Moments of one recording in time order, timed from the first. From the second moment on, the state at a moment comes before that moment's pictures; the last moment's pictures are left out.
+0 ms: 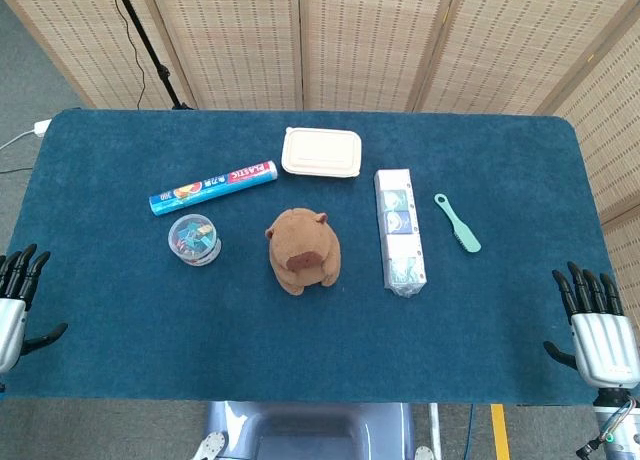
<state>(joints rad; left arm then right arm) -0.08 -1.14 -0.04 -1.58 1.53 1.54 0.06 0.06 -1.12 0.06 -1.65 -1.49 1.51 -0.27</state>
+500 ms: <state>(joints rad) -0.08 -1.12 -0.04 -1.58 1.53 1.54 0.04 0.07 -1.12 0.06 -1.64 -1.48 1.48 -0.28</state>
